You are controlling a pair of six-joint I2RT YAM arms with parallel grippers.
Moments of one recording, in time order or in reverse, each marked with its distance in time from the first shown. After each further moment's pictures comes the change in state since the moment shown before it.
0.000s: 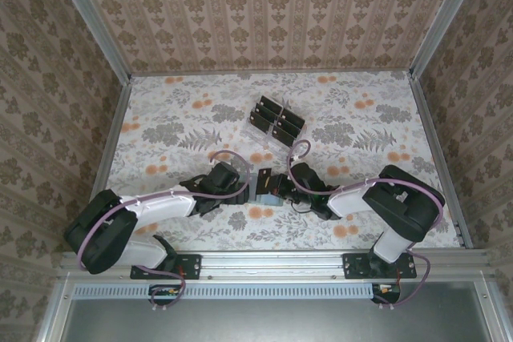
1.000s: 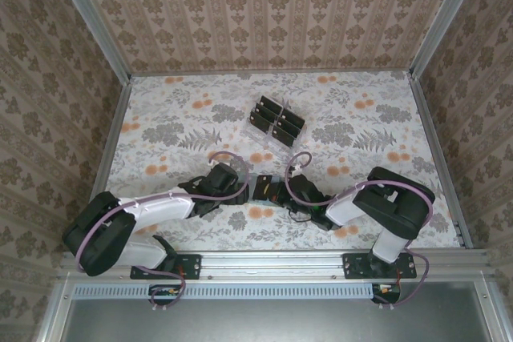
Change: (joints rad) left arm 0.000 -0.018 -0.022 0.028 -0.001 -0.005; right arm 0.090 0.055 -0.076 0.163 0.123 0.133
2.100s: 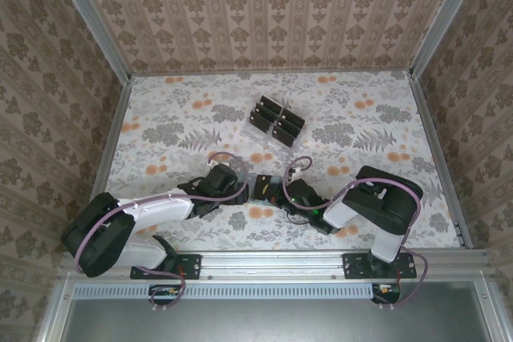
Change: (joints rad) left arm 0.000 -0.008 -0.013 0.016 -0.001 -0.006; right arm 0.024 0.077 -0.016 0.145 0.047 0.038
